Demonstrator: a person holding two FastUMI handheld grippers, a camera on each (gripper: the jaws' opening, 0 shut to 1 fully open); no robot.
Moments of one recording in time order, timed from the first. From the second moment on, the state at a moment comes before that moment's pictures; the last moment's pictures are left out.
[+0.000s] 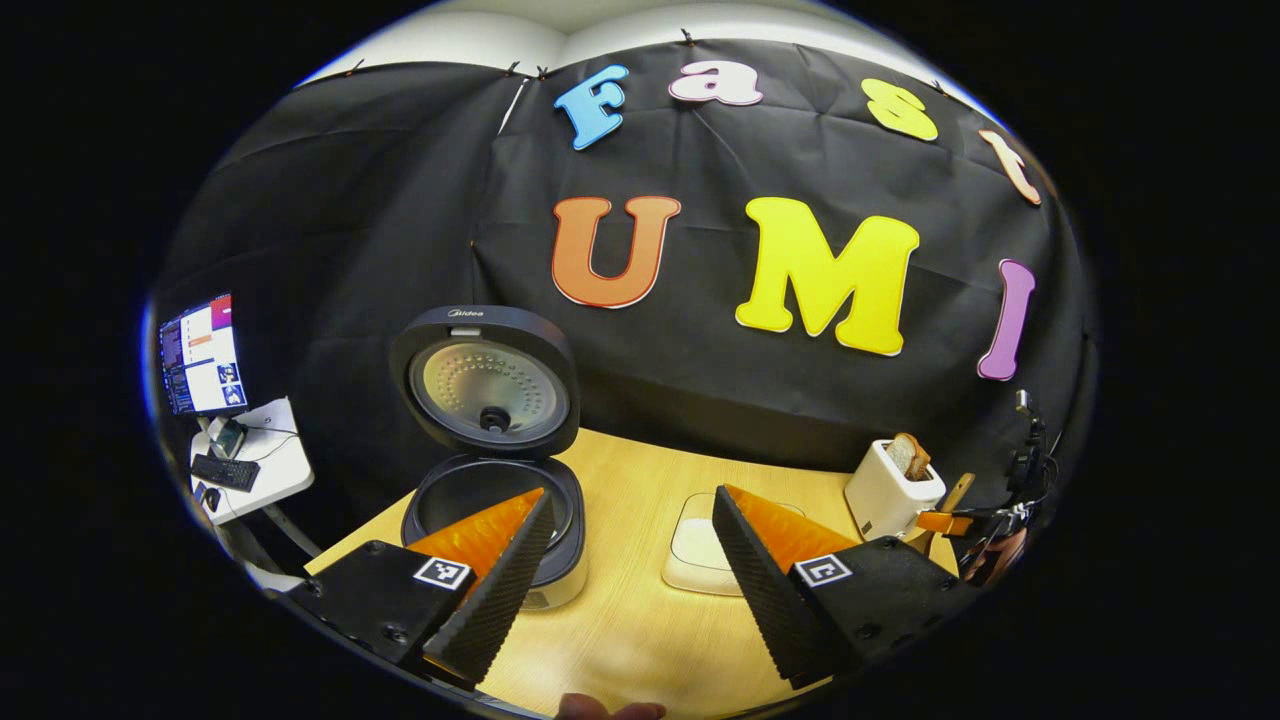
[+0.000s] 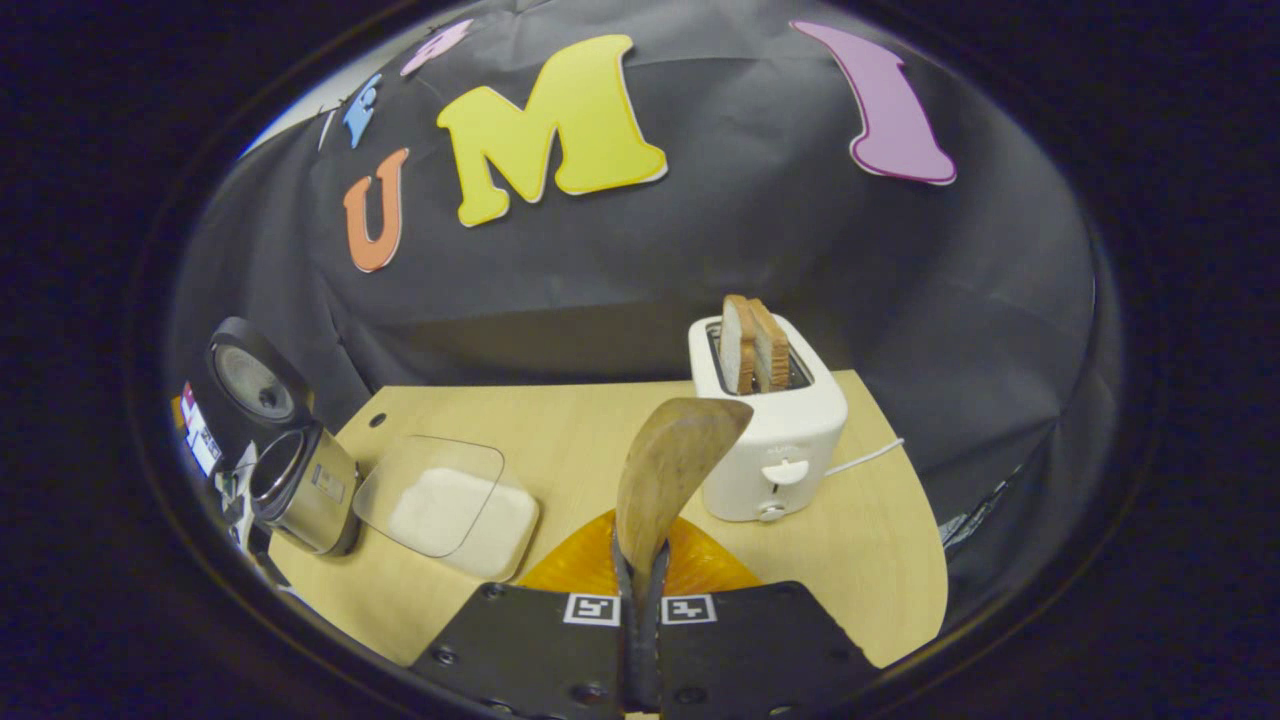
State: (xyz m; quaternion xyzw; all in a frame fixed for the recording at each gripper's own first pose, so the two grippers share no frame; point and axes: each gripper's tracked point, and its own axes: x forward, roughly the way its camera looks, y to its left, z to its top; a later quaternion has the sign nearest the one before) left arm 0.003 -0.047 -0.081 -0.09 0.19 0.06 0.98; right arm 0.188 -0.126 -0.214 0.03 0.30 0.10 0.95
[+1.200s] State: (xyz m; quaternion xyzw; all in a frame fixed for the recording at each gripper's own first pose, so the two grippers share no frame) left arm -0.027 0.120 -0.104 -0.08 0.20 0.13 0.97; right arm 0.257 0.105 -0.250 -0.03 0.27 0.14 0.95
